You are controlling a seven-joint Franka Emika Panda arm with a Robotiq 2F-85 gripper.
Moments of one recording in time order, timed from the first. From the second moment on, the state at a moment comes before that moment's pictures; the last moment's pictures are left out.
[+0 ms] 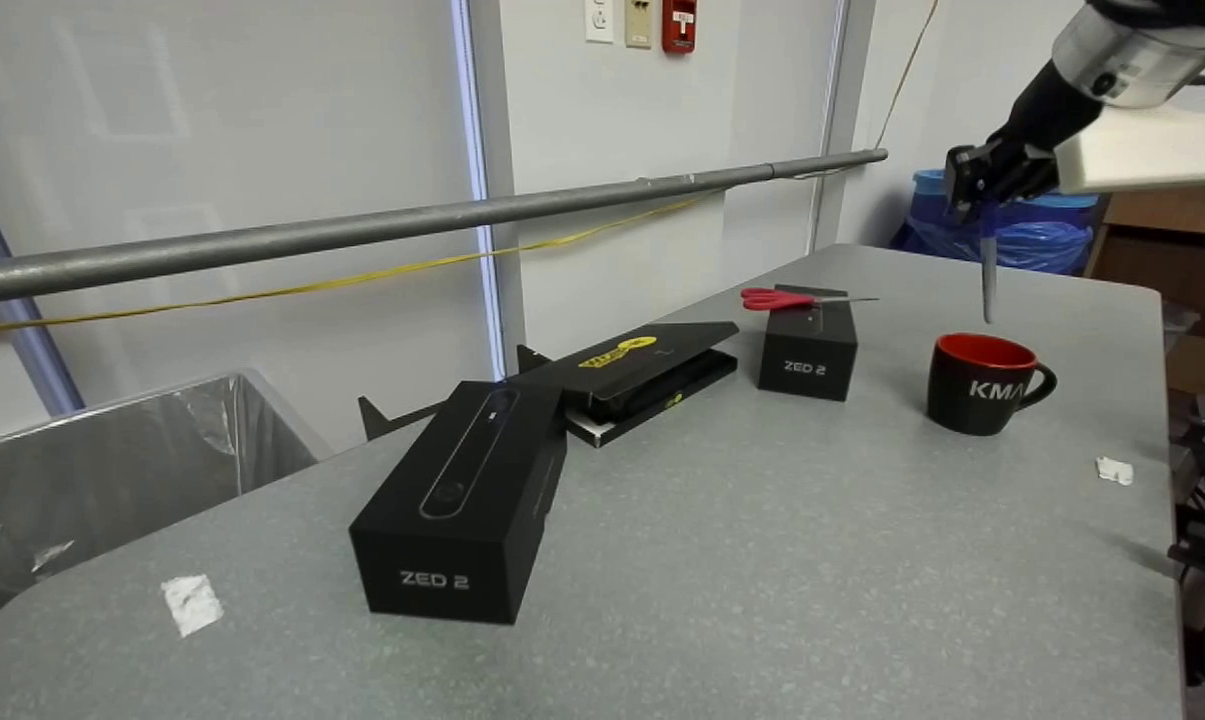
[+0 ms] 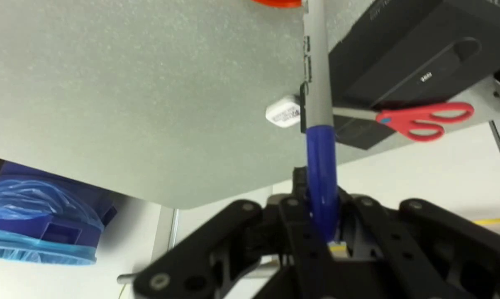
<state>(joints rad) -0.41 -0.29 0.25 -2.78 -1.54 2.76 2.03</state>
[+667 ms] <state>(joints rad) -0.35 -0.16 0.28 -2.63 -1.49 3.05 2.01</state>
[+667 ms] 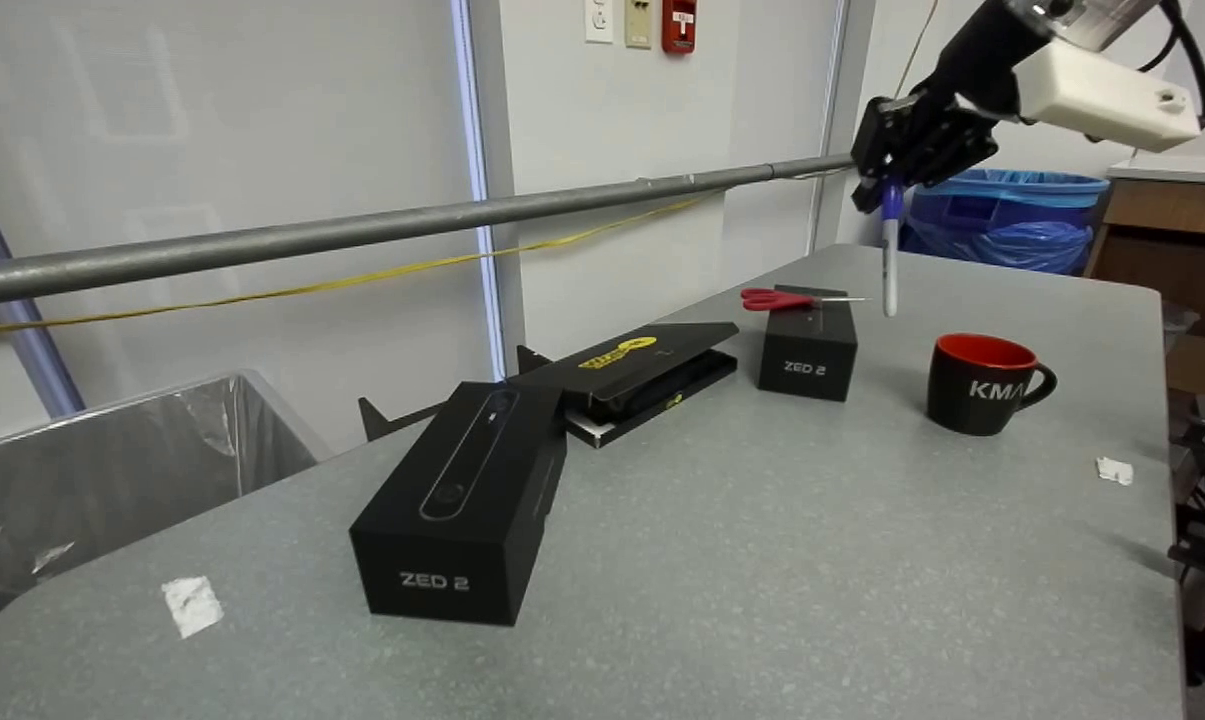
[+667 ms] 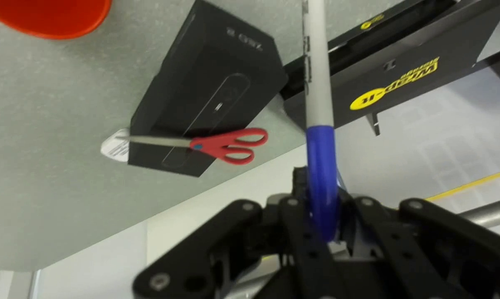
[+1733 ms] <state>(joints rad) -0.20 0.53 0.31 -2.24 -0.72 2.84 1.28</state>
